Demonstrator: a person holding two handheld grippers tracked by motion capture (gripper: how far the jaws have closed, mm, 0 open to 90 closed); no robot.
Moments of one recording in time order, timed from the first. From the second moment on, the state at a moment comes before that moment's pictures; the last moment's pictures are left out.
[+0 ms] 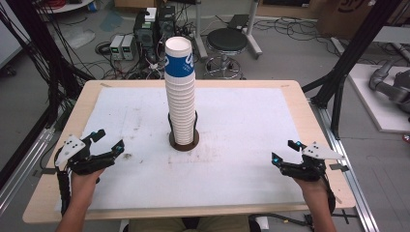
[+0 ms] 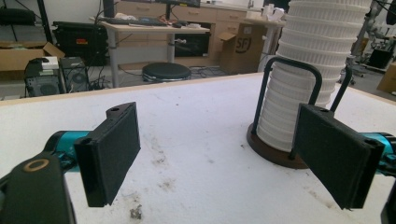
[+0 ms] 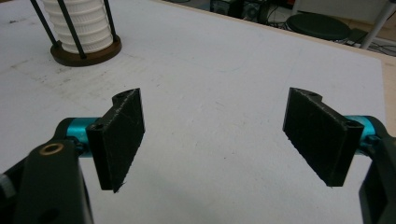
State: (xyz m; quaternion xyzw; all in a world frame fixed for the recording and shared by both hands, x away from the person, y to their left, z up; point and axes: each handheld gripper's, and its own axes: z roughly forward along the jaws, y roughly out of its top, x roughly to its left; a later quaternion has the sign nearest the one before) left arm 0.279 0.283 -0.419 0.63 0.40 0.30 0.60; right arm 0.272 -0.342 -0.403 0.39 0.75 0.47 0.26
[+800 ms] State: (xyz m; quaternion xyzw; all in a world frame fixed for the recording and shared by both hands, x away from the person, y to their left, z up) left arm 0.280 0.277 -0.420 0.63 0.40 0.29 0.60; right arm 0.272 -0.333 -0.398 0.38 0.75 0.48 0.24
